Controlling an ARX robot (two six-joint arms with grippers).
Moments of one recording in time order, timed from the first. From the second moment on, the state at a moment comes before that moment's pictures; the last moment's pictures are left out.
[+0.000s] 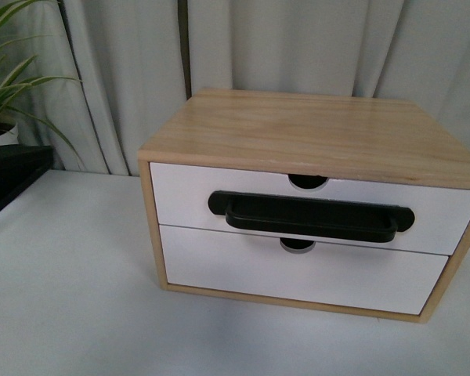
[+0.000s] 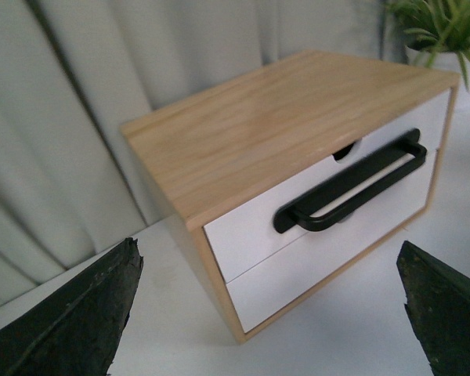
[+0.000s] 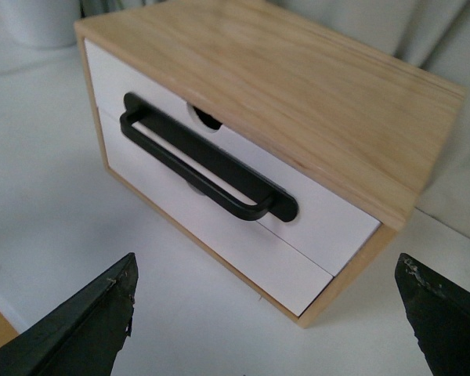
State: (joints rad) left arm -0.07 1.06 0.31 0.70 0.55 0.32; right arm 0.07 0.87 0.37 0.15 -0.45 -0.41
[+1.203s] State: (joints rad) left arm -0.44 1.70 1.01 -0.08 0.50 1.24; right arm 0.28 1.45 0.74 -0.03 -0.42 -1.07
